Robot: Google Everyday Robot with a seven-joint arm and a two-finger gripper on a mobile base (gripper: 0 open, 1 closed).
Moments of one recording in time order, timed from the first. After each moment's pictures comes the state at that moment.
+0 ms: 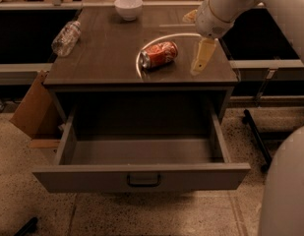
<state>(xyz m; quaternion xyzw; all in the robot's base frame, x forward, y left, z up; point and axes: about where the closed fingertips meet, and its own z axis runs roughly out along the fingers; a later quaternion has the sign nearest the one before) 0.702 -0.126 0.902 -0.72 0.64 -0.01 0.27</state>
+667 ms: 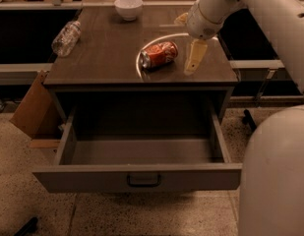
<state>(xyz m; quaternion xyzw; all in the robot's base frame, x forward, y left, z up) 0.722 -0.106 0.887 -0.74 0.62 0.00 0.27</state>
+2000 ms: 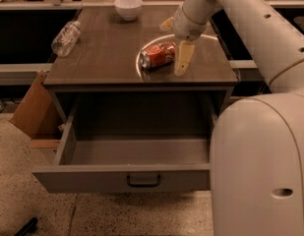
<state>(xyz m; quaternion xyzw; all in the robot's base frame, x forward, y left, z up) 0.739 -0.073 0.866 -0.77 0.59 0.02 0.24</state>
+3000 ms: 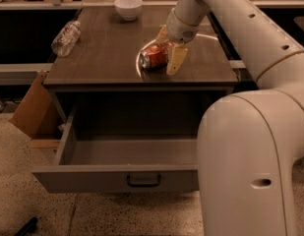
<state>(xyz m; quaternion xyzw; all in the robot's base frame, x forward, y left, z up) 0.735 -0.061 0.852 -0.78 0.59 0.03 0.20</state>
